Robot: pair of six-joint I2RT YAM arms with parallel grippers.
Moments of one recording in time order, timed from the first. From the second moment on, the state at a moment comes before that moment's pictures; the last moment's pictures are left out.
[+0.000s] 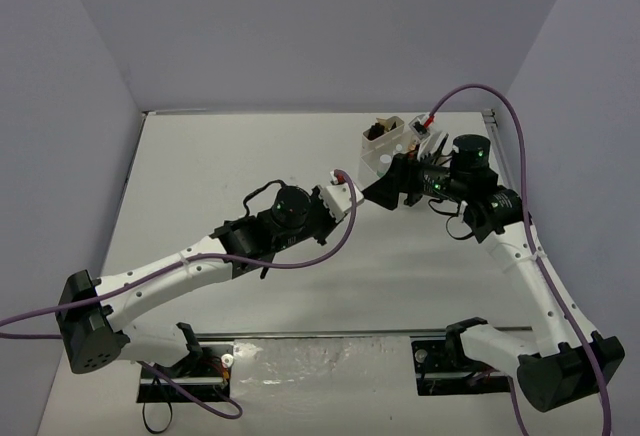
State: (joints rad) left arm -1.00 1.29 1.09 -0.14 -0.05 0.17; right arm 0.27 1.09 1.11 -0.43 -0.73 0.28
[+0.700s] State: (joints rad) left arm -1.02 1.29 1.11 -0.14 -0.04 0.19; right arm 0.28 1.09 1.10 -0.40 -0.75 0.29
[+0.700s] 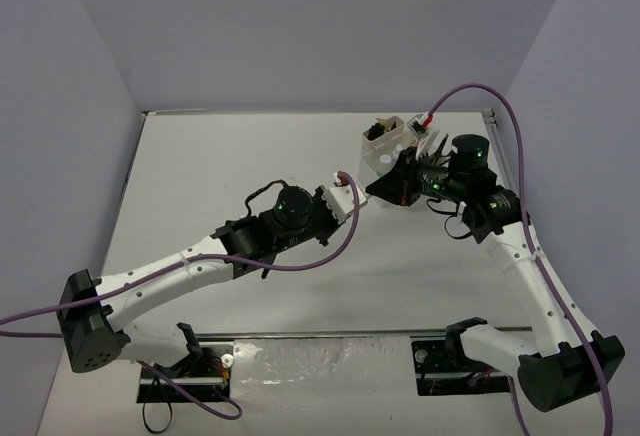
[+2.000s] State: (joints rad) left arm -0.75 1.10 0.89 -0.51 -0.32 -0.42; right arm 0.21 1.28 1.17 -0.37 0.25 0.11
